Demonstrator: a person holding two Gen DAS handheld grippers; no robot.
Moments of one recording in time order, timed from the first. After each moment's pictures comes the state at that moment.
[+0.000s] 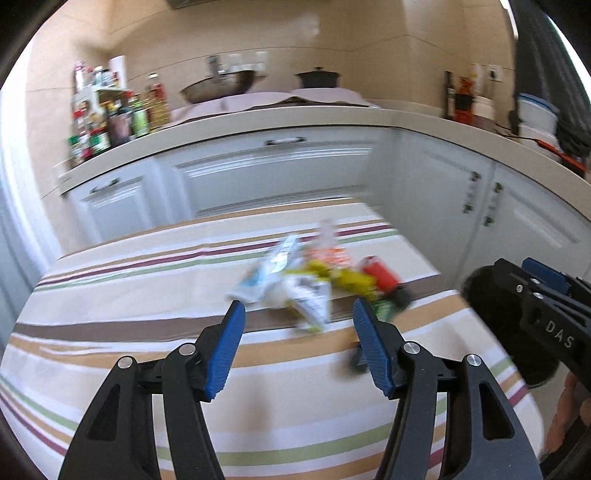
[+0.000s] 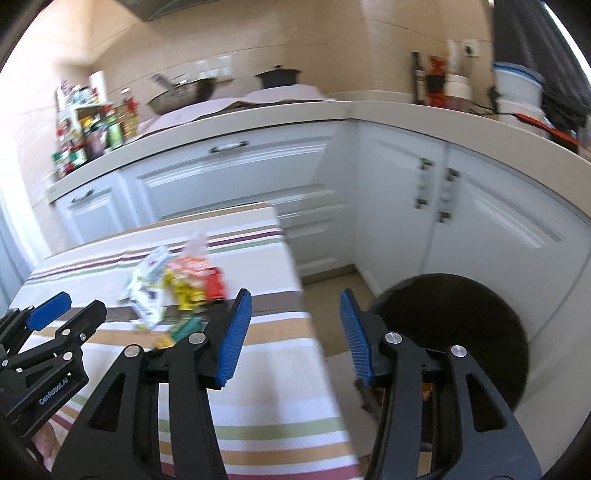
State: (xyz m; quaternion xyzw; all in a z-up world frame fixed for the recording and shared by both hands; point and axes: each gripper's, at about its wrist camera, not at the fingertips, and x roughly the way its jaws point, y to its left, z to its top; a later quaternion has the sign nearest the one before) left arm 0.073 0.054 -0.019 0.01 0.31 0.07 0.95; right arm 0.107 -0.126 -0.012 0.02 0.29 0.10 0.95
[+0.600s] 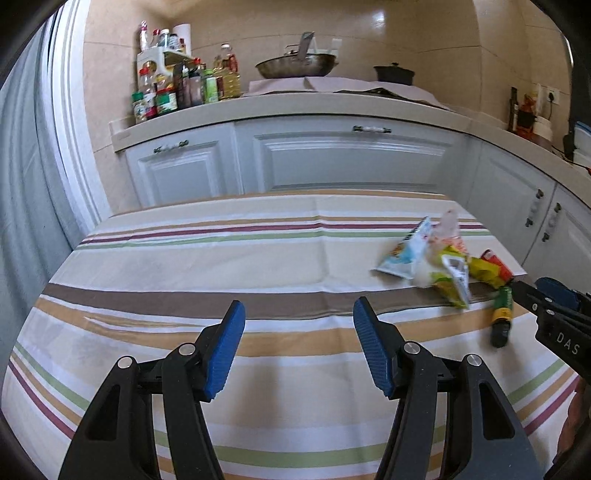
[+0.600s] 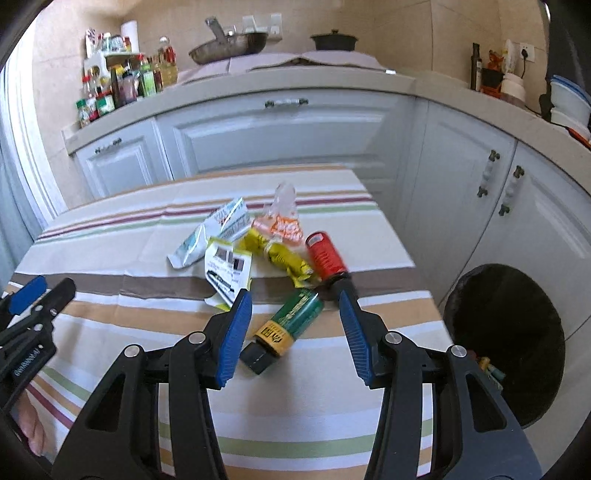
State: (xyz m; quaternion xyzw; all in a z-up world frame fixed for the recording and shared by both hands) left arm 0.051 0.170 -0.035 -0.03 0.32 0.15 0.93; right arm 0.112 -0.024 -0.037 -0.03 0.36 0.14 0.92
